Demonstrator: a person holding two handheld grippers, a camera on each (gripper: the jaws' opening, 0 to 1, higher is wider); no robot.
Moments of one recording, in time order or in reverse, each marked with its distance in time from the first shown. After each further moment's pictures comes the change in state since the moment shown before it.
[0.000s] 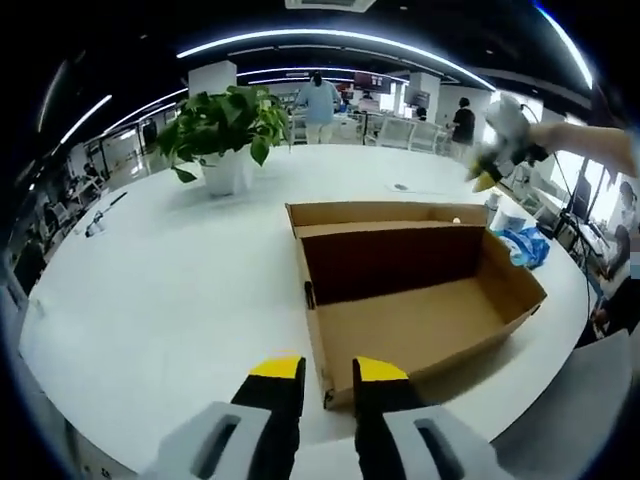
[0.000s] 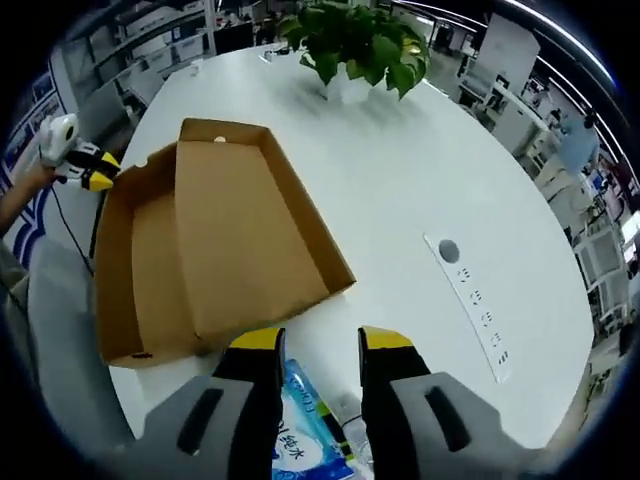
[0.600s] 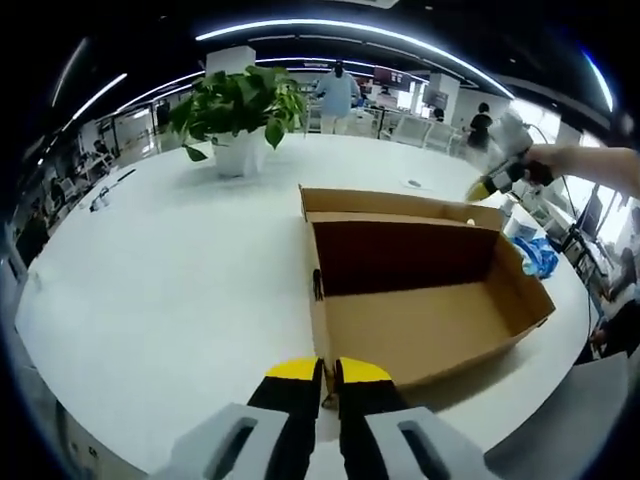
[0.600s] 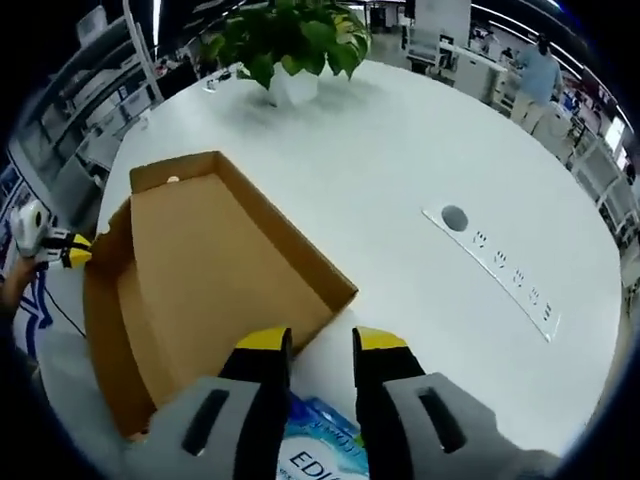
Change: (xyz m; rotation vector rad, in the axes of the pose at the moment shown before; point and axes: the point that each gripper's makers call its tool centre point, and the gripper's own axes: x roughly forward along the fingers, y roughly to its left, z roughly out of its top) left arm 0.009 0.000 -0.004 -0.074 0.027 0.007; right arm 0.045 -0.006 -0.006 0.303 -0.015 -0.021
